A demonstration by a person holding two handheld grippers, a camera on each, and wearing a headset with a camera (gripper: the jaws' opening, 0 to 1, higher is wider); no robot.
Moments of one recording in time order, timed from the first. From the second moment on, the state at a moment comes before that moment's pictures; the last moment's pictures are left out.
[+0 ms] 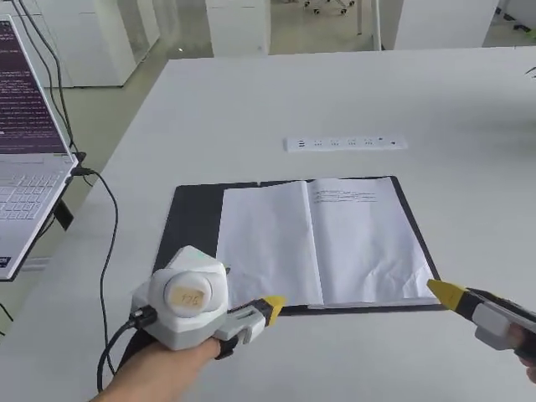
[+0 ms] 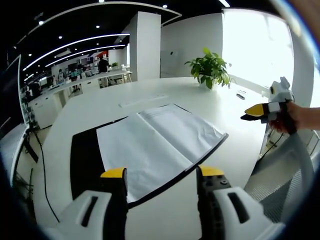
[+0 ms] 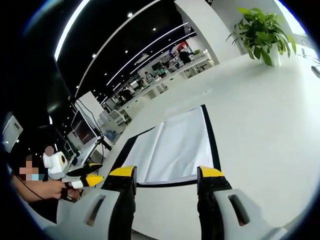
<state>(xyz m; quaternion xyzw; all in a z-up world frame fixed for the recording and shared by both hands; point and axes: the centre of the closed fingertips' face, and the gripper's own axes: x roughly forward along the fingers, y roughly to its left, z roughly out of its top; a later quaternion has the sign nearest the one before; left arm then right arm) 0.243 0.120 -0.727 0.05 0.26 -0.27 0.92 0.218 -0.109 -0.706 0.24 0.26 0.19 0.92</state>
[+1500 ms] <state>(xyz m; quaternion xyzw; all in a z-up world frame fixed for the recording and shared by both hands) 0.313 -0.056 -0.790 0.08 0.24 -0.34 0.91 0.242 -0.118 -0.742 0.28 0.27 0.18 0.90</state>
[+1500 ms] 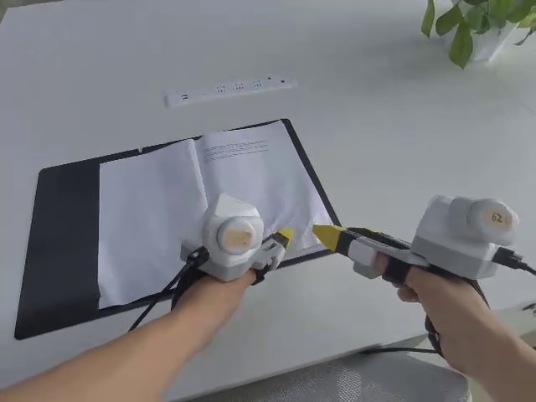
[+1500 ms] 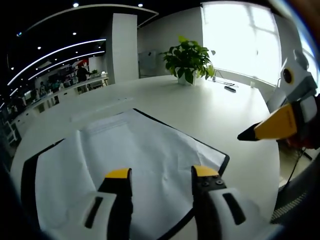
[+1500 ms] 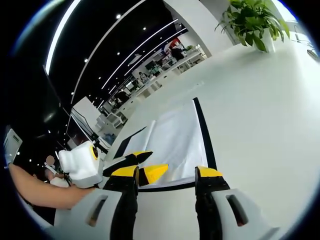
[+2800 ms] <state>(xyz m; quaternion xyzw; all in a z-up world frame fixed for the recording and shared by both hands) 0.306 -0.063 -0.808 0.09 0.20 -0.35 0.91 0.244 -0.115 -0.749 0.29 0.27 0.17 0.90</state>
